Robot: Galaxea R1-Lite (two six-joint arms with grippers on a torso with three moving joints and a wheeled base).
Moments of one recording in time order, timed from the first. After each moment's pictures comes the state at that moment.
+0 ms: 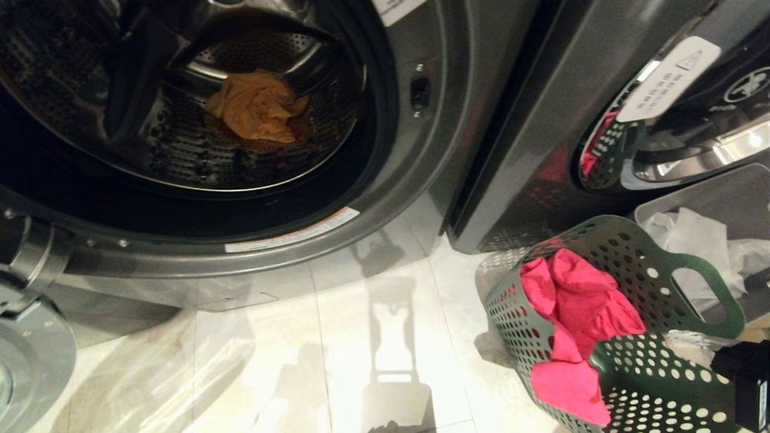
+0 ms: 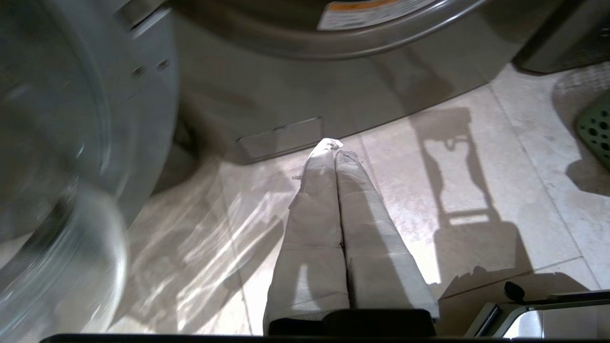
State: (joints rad) left arm 0.00 0.00 0.00 -0.10 -0.02 0.12; right arm 0.13 0.98 -0.49 -0.09 0.18 -0.16
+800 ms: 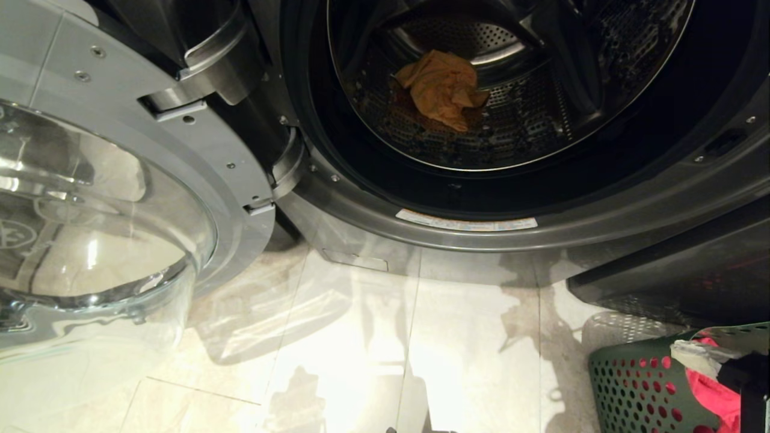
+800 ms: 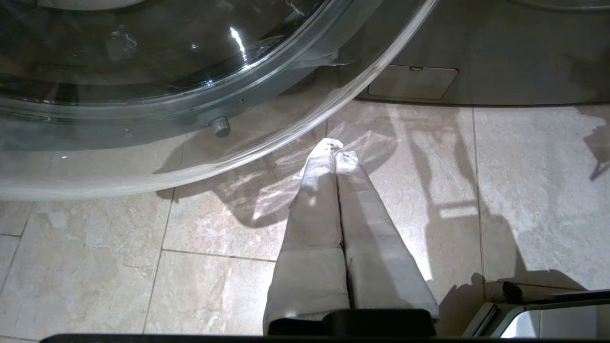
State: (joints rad) left arm 0.00 0.00 0.00 -0.10 -0.02 0.12; right arm 0.13 0.94 -0.46 -0.09 0.16 -0.16
